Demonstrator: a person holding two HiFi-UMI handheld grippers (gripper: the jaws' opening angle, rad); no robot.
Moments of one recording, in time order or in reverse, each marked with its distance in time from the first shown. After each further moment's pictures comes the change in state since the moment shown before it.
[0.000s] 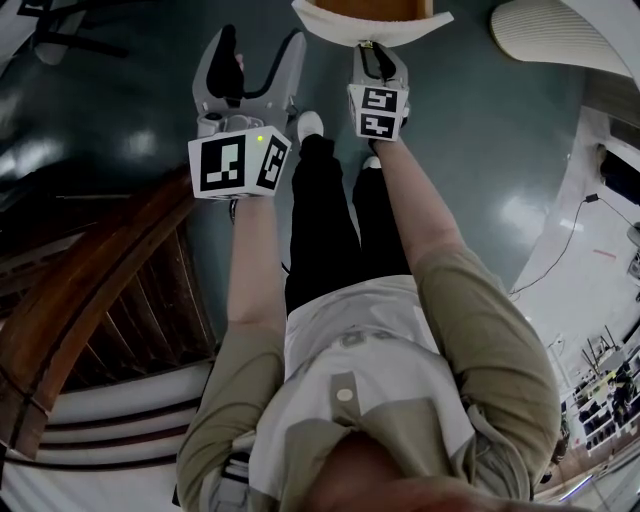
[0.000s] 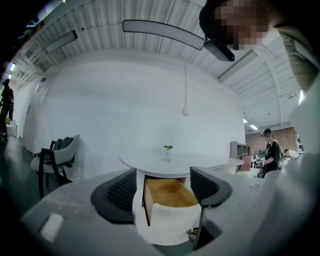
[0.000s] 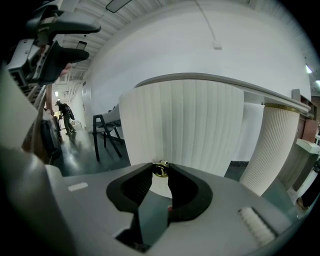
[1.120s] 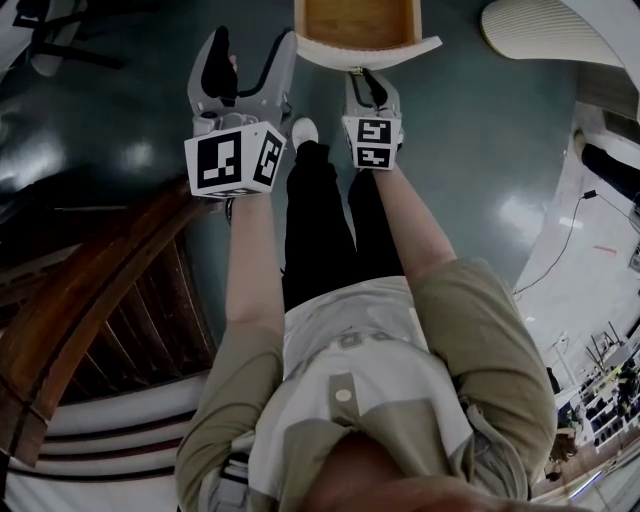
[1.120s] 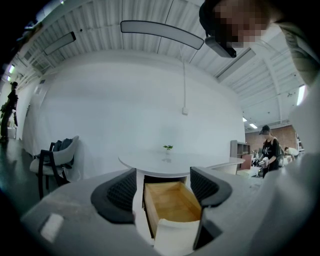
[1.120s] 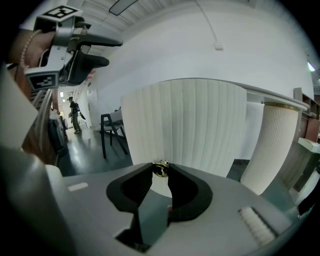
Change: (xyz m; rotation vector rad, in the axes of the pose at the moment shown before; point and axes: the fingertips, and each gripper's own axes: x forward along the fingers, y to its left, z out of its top) left arm 0.008 -0.003 -0.005 0.017 -0.007 0.002; right arm -0.040 0.014 -0.027 -0.013 0.003 0.046
